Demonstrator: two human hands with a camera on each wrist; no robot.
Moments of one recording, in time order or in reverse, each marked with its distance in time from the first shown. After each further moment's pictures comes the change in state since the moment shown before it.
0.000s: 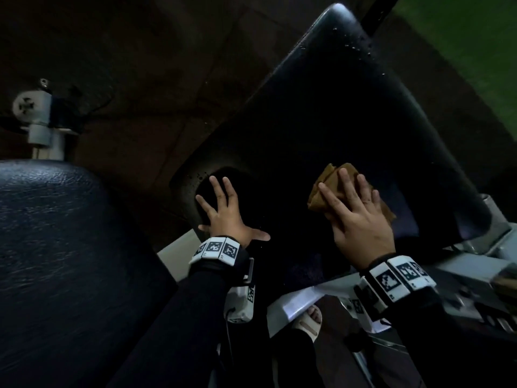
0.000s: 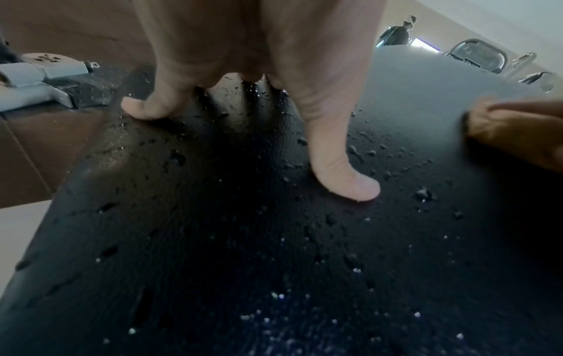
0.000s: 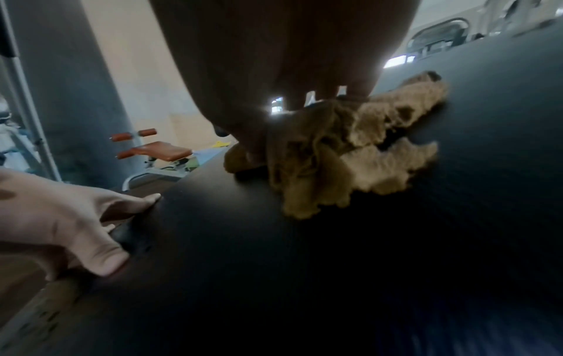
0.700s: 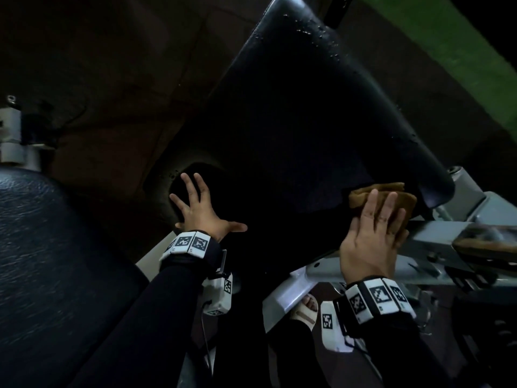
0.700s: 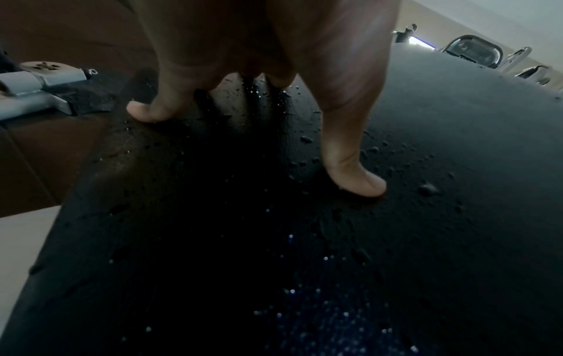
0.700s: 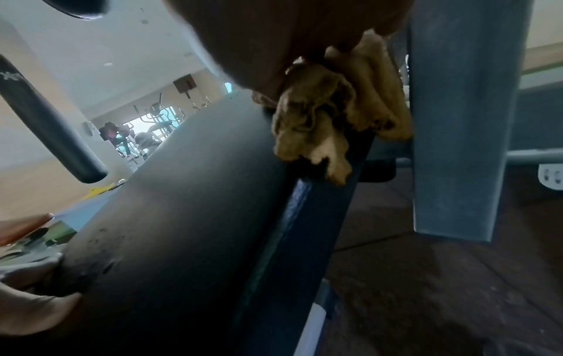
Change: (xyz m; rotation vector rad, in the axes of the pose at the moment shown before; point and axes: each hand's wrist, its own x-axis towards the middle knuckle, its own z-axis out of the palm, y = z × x) left_hand -0.003 -0.003 0.004 0.035 0.059 0.000; right_hand -0.070 0.017 0.017 0.095 0.108 0.717
